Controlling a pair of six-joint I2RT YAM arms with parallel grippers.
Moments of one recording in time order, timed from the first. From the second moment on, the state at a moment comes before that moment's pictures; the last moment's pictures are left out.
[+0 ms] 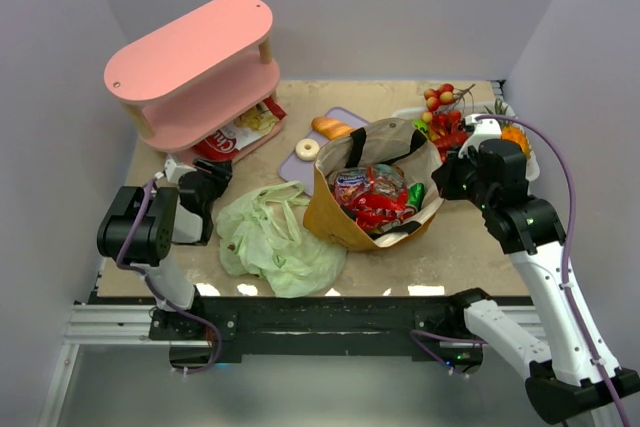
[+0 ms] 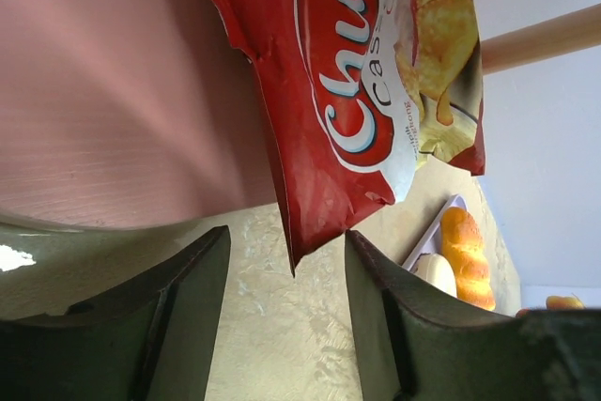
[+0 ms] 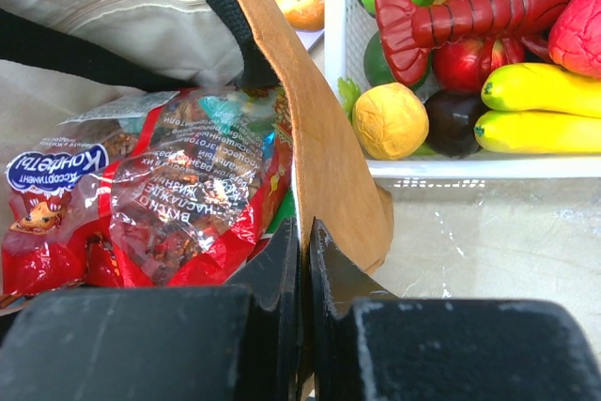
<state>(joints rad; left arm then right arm) -0.03 1.73 0.37 1.07 -0.10 -1.01 0.28 0.85 1.12 -0.80 0.04 0.24</state>
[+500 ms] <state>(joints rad) -0.03 1.75 0.40 1.08 -0.11 -1.02 0.28 0.87 1.12 -0.79 0.04 0.24</state>
